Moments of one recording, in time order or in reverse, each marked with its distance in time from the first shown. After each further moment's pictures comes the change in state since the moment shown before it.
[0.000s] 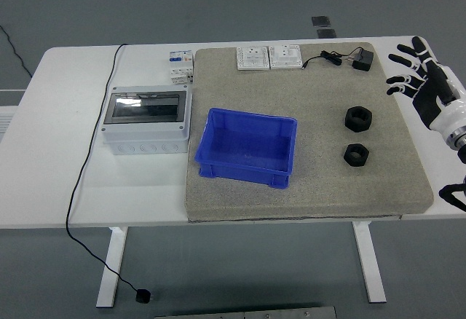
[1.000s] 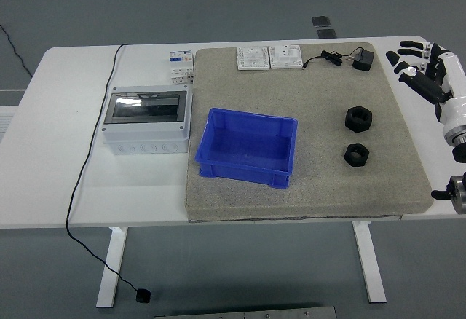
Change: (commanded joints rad) left arm -0.001 -0.012 -0.005 0.000 0.023 -0.004 -0.002; right arm -0.029 0.072 0.029 -0.014 -0.600 -0.202 0.055
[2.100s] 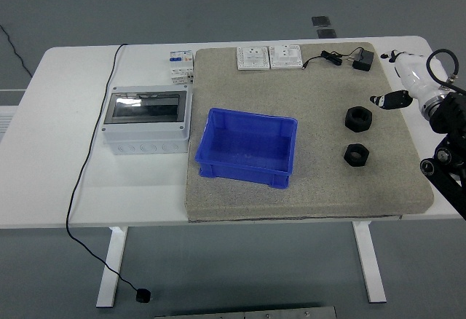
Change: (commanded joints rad) left arm -0.008 0.011 -0.006 0.000 0.010 -0.001 0.004; right arm 0.311 -0.080 -0.307 -0.314 -0.748 0.290 -0.280
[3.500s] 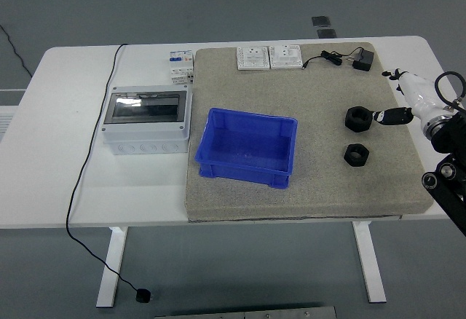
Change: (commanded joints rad) left arm 0.006 -0.002 -0.002 0.000 -0.005 0.003 -0.002; right arm -0.125 0.047 0.120 0.038 0.116 -0.058 0.038
